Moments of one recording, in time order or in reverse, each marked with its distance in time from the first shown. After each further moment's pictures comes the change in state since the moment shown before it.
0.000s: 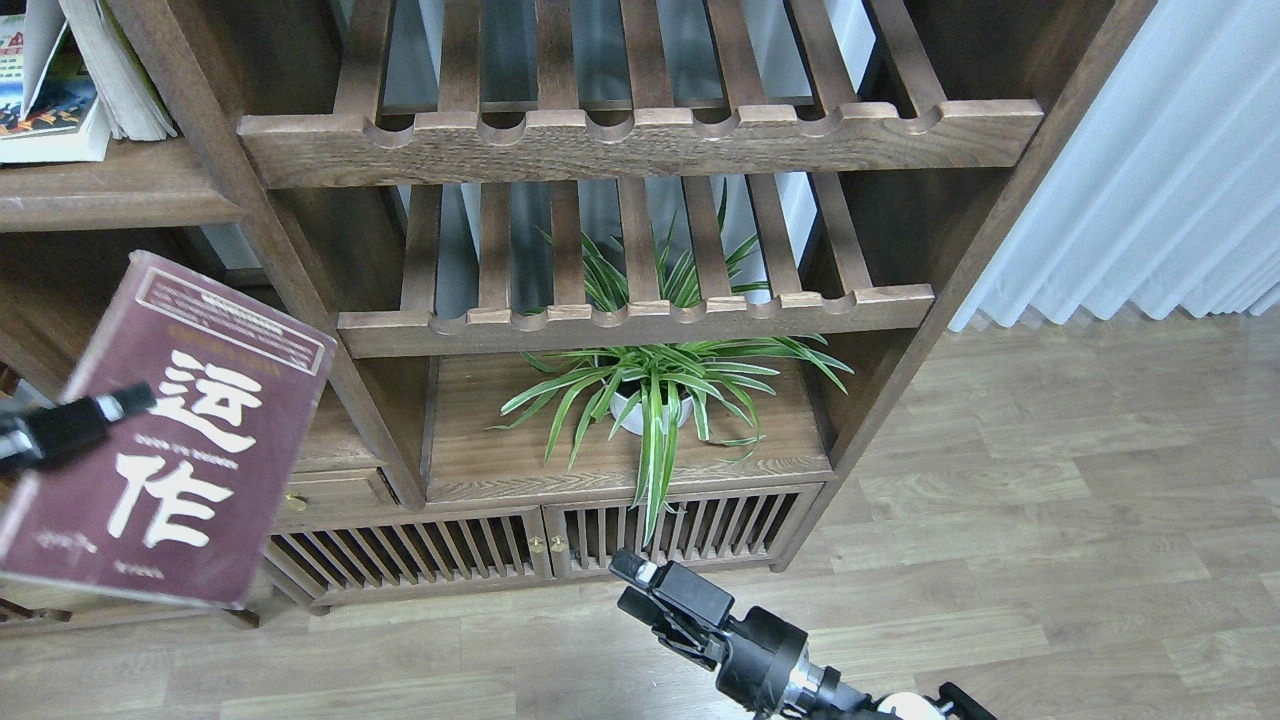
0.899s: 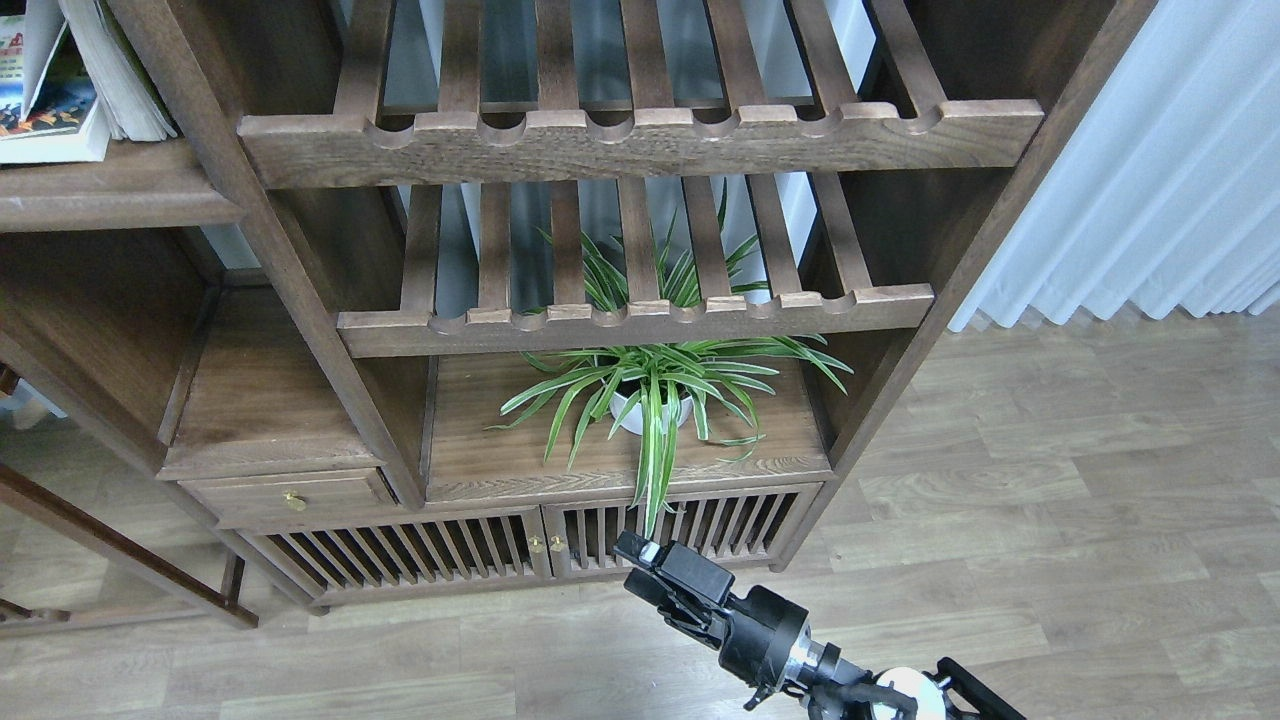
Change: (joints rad) left arm -0.660 0.189 0.310 0.260 0.003 0.000 0.130; right arm 0.039 0.000 -0.011 -0.045 -0.001 0.000 0.000
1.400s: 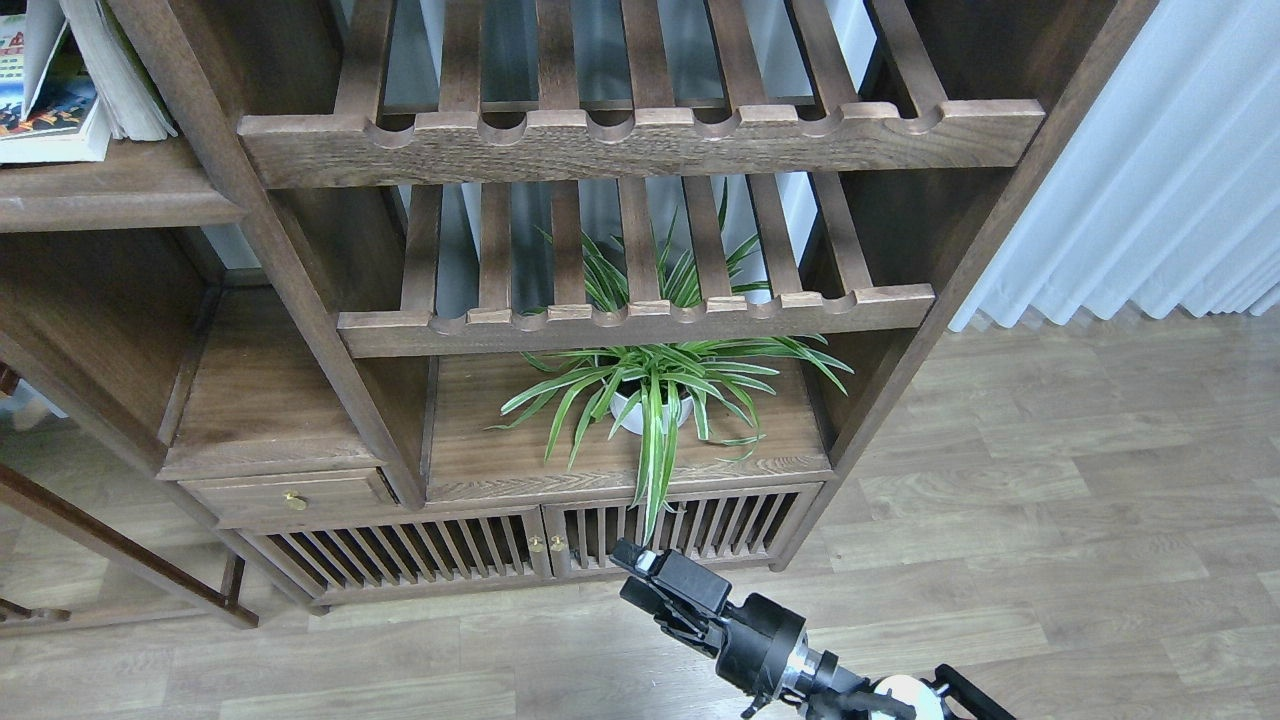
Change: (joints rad) left arm -0.115 -0.181 0.030 0.152 0.004 0.000 0.101; right arm -0.020 0.000 -0.023 0.015 -0.002 0.000 0.000
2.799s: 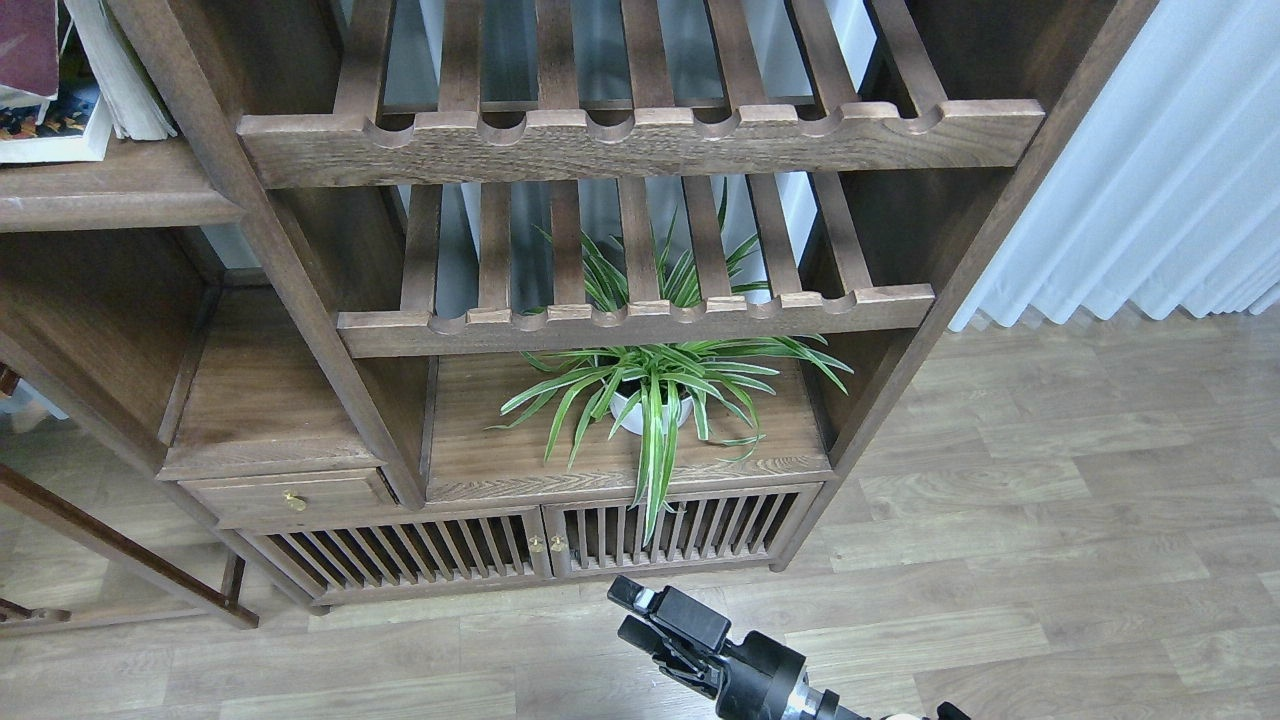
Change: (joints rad) left arm -0.393 -0.549 0.120 0.496 0.045 0.000 0.114; right arm -0.062 0.000 -0.005 0.016 -0.003 0.000 0.000
